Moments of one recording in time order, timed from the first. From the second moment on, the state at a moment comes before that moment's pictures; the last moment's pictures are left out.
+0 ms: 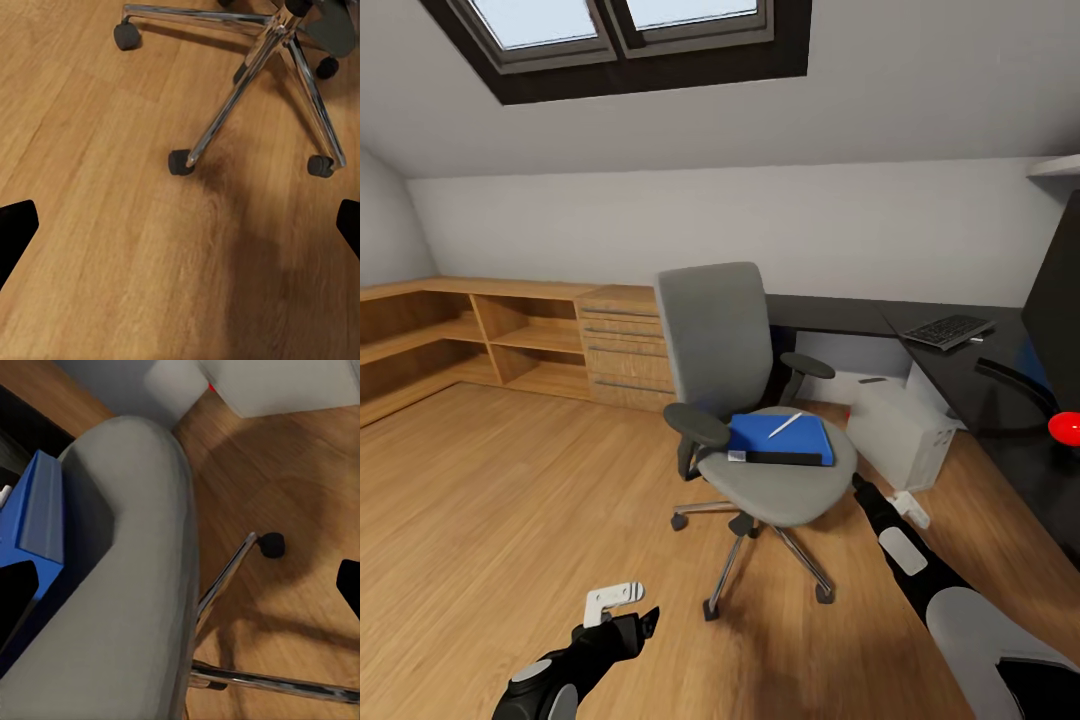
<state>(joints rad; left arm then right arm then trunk) 0.00 -0.10 -0.06 -1.55 0.25 0.66 0.07 -0.78 -0.11 -0.05 -0.36 -0.91 -0.14 0.04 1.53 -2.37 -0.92</state>
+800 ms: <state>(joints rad) 0.00 -0.10 -0.06 -1.57 0.25 0.66 0.08 -0.78 -0.11 -0.05 -0.36 -0.91 -0.14 0.04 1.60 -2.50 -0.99</state>
